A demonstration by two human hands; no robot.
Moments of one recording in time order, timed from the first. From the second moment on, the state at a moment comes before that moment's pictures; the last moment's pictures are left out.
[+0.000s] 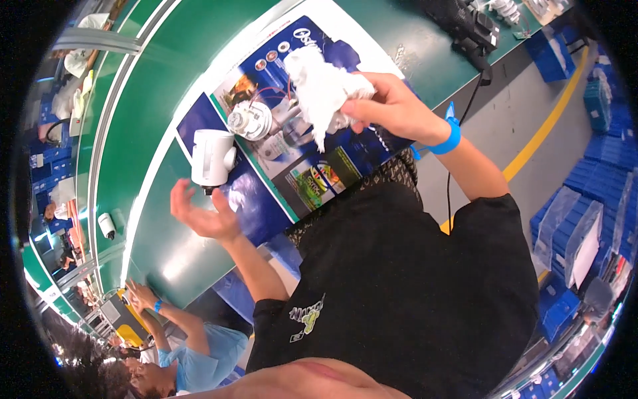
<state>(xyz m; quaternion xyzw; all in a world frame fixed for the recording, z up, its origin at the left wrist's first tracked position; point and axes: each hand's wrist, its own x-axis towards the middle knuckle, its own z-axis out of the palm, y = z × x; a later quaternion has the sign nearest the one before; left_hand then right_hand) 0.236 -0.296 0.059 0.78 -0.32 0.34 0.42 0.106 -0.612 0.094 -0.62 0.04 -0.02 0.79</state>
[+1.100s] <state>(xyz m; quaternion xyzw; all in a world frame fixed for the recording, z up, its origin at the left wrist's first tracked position) 0.155 -0.430 0.067 0.60 -0.30 -0.06 0.74 0.092 -0.574 0.056 -0.49 -0.03 -0.09 0.87</state>
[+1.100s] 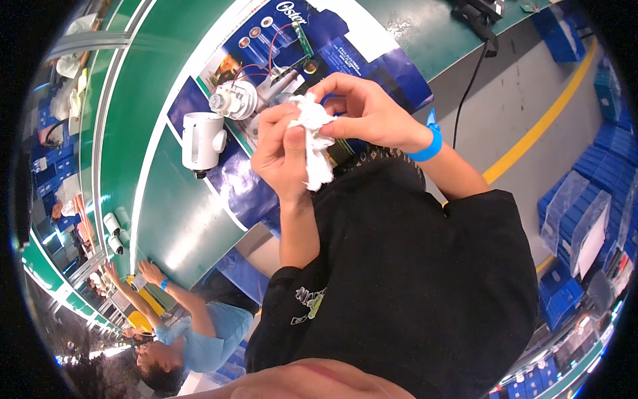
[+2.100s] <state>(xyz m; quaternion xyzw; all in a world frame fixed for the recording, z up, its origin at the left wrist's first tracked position) 0.115 -0.425 0.069 0.52 -0.19 -0.05 0.83 0.081 -0.555 0.076 -0.71 0.02 -0.54 0.46</state>
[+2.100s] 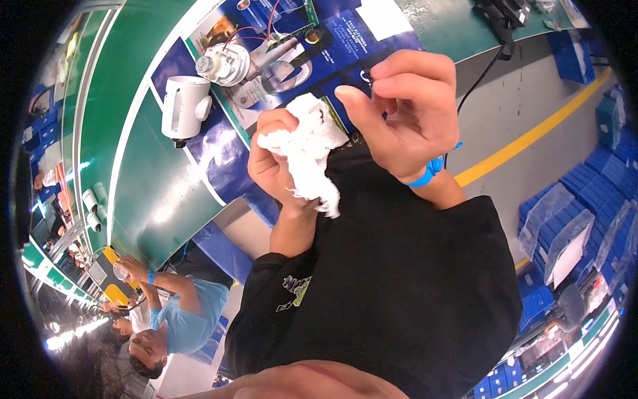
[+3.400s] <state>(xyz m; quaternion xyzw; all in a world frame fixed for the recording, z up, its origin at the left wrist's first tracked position) 0.129 -0.432 0.045 0.52 -0.18 -0.38 0.75 0.084 -0.559 0.046 -0.73 -0.06 -0.41 0.54</state>
